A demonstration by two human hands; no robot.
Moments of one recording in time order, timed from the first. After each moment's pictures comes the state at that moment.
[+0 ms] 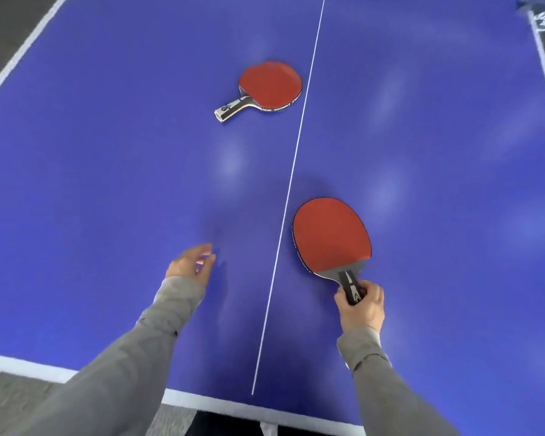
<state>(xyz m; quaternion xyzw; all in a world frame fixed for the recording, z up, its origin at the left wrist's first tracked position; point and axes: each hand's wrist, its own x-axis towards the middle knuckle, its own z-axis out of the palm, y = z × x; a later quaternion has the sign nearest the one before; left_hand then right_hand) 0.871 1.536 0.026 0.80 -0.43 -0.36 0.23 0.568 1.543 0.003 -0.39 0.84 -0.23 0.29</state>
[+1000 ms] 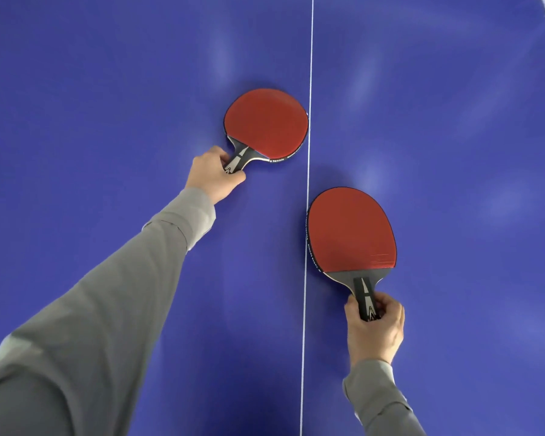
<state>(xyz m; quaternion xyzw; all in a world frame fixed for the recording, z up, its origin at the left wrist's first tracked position) 0.900 1.169 -0.005 0.73 -0.52 -0.38 0.22 0.648 1.391 -0.014 -0.28 0.87 -0.34 0.22</state>
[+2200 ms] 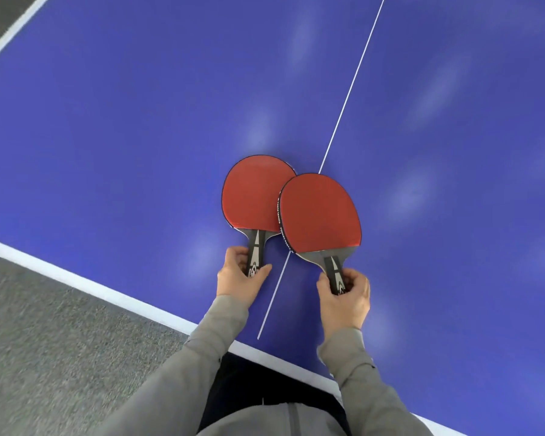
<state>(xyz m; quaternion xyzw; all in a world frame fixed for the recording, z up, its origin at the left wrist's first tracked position) 0.786 1.629 -0.010 0.78 -0.20 -0.45 0.39 0.623 1.606 0.009 -0.42 0.78 -0.29 0.35</state>
